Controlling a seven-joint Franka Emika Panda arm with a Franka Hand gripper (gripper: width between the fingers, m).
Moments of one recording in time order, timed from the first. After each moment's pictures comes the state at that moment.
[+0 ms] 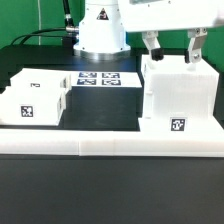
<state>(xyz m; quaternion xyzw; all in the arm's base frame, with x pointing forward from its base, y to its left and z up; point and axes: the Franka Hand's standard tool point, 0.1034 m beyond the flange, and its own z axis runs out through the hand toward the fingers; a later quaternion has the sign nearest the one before) 0.608 0.076 0.132 -0.88 0.46 -0.01 0.11</state>
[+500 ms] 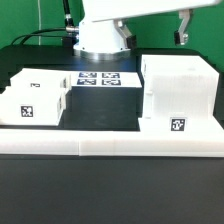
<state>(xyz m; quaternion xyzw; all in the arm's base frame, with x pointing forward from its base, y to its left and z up) 0.602 0.053 0.146 -0.96 0.25 -0.01 0.10</state>
